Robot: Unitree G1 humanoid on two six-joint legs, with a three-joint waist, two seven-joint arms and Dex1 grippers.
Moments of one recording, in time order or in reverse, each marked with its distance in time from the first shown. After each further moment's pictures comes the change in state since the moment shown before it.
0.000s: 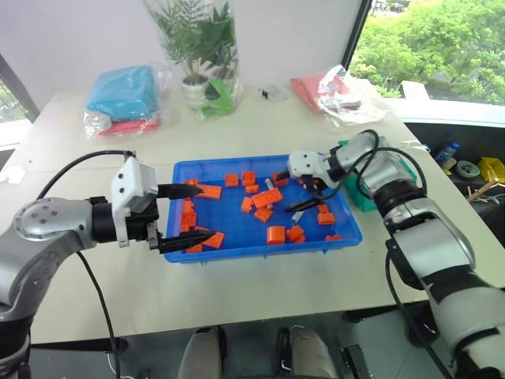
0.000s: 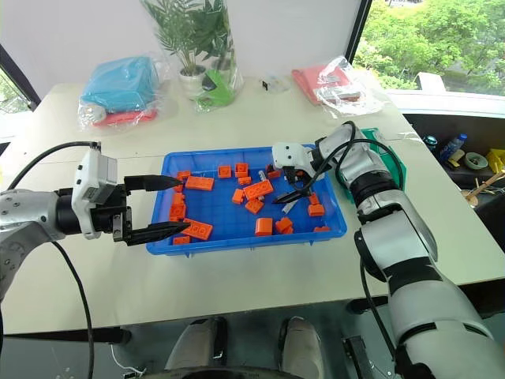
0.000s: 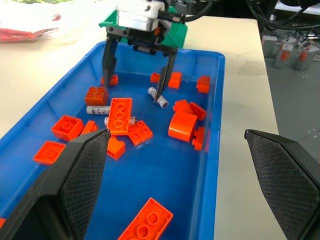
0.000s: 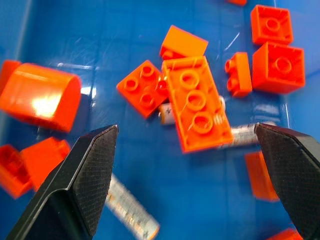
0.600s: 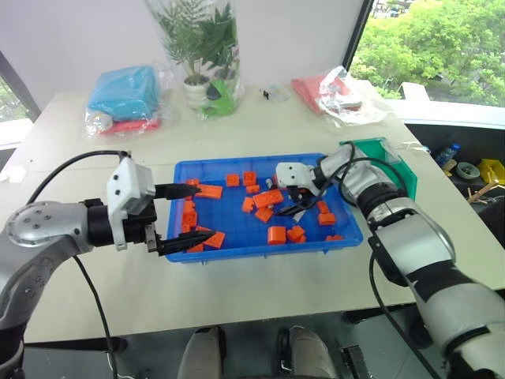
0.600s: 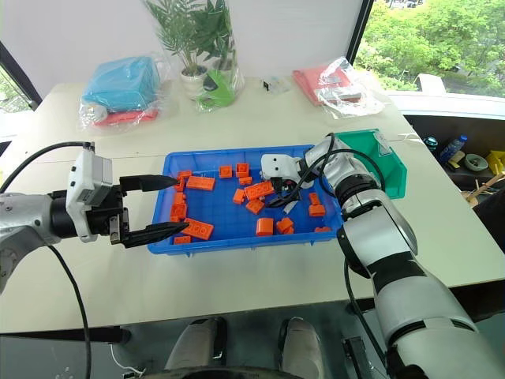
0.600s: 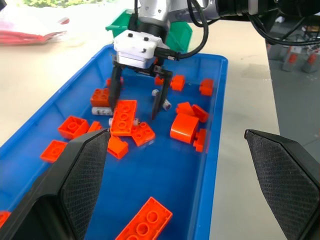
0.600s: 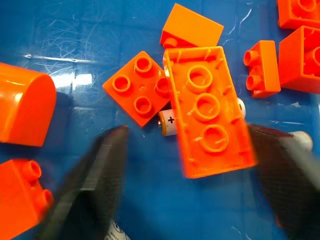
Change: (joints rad) left arm 0.024 0.015 0.036 -0.035 -0.039 0.009 0.039; right arm -0.027 0.079 -0.008 0.155 -0.127 -0.079 -0.112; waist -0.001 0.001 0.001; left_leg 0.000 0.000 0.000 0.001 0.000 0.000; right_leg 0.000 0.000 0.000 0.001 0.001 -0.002
